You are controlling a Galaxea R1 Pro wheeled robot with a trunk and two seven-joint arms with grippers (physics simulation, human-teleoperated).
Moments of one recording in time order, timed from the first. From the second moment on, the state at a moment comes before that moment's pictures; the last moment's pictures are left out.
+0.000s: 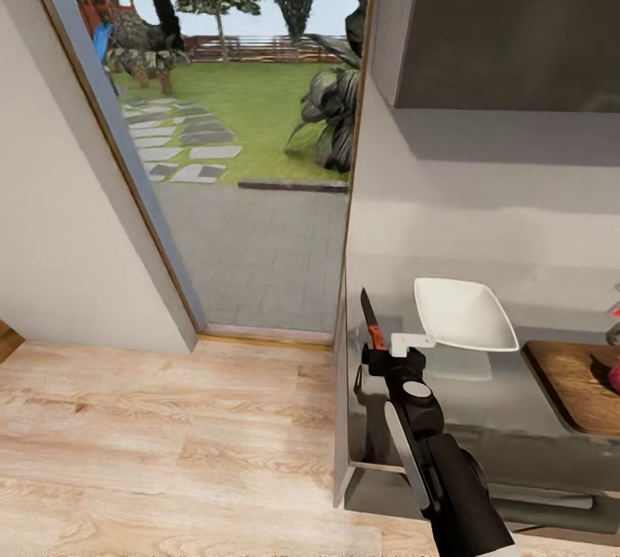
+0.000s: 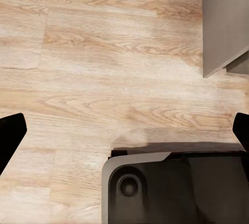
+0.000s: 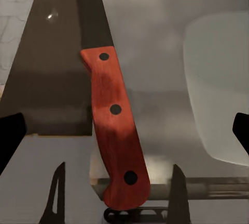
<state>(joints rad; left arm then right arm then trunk) 0.39 0.26 -0.26 -1.13 0.33 -0.30 0.06 -0.41 0.15 0.15 -1.42 0.00 0.56 -0.33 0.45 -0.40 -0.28</state>
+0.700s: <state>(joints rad) 0.39 0.26 -0.26 -1.13 0.33 -0.30 0.06 -0.41 0.15 0.15 -1.42 -0.01 0.56 -0.33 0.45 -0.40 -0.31</state>
